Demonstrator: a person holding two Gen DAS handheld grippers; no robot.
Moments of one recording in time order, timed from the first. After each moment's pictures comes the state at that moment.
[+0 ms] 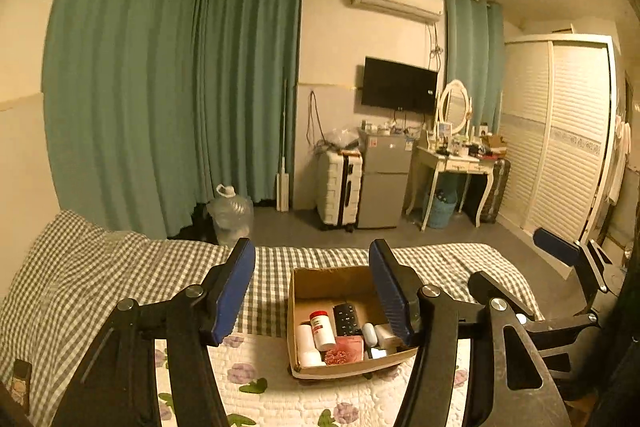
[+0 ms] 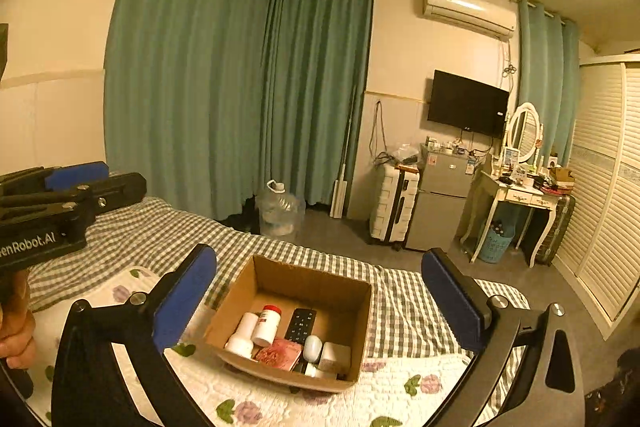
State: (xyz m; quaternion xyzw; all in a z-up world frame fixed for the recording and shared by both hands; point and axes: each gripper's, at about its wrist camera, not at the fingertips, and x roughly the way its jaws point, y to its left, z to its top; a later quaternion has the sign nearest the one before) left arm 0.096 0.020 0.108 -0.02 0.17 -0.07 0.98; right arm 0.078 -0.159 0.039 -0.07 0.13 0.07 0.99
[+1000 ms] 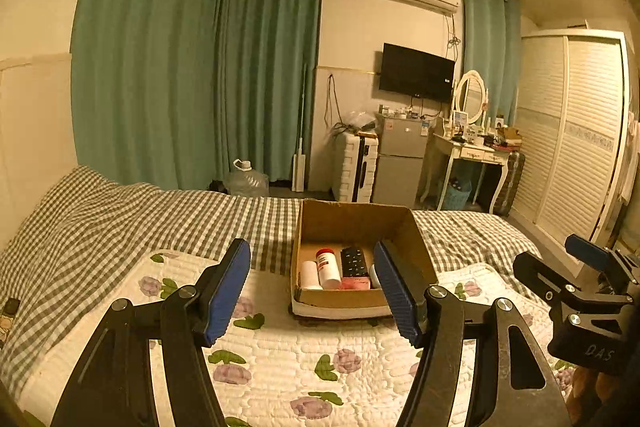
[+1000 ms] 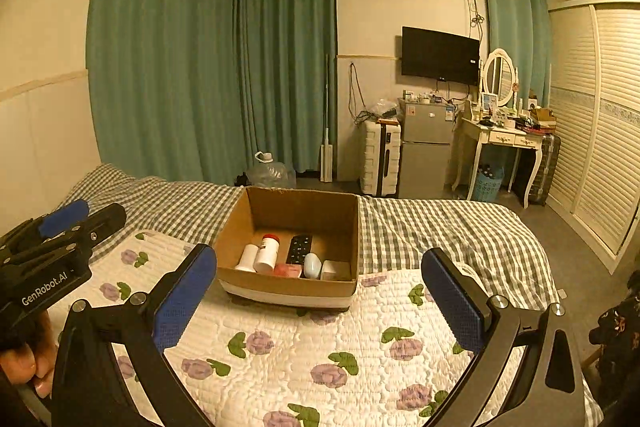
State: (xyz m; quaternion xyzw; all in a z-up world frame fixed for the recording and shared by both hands) left arm 0.041 0.008 0.010 -0.04 0.19 -0.04 0.98; right arm 0.015 -0.190 -0.030 -0.01 0.19 0.04 0.98
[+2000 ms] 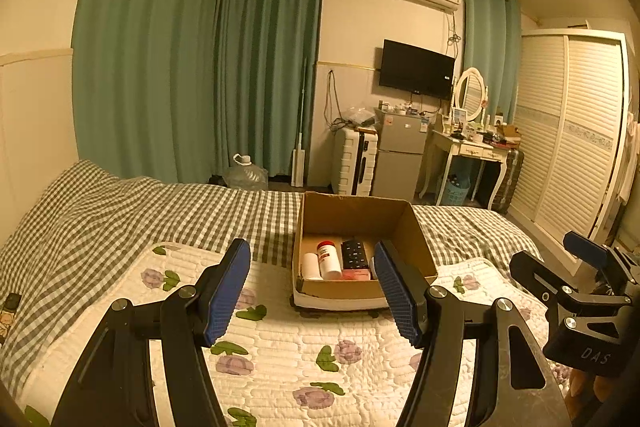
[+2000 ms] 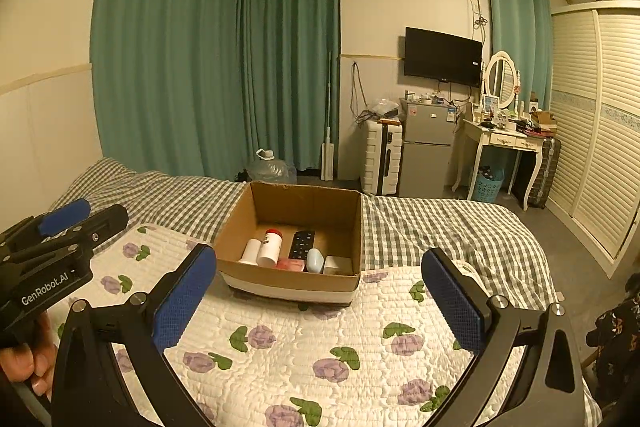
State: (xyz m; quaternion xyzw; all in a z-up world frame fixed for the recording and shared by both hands) left arm 0.035 0.016 0.011 -0.04 0.20 -0.04 0.98; right arm 0.013 -0.180 -0.036 -0.02 0.19 0.04 0.98
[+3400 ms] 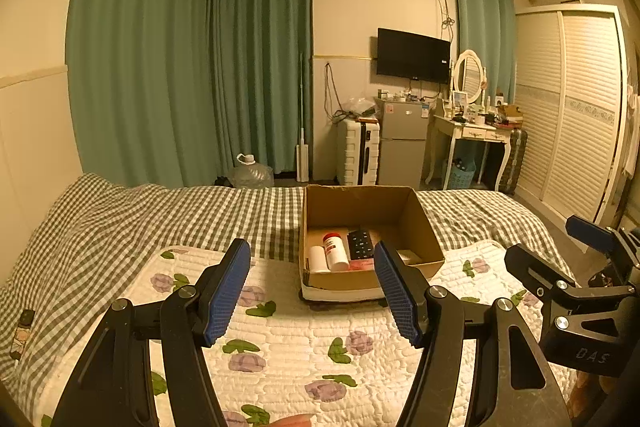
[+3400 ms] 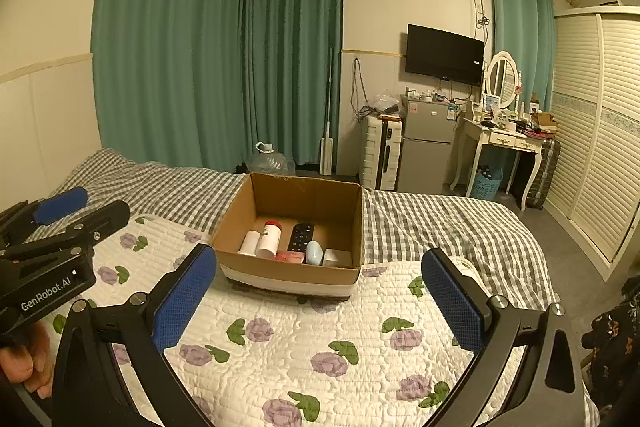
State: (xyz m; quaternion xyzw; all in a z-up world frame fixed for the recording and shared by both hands) left arm 0.033 0.007 0.008 0.00 0.21 -0.04 0.98; right arm 0.009 -0.178 -0.043 -0.03 0.20 0.04 0.98
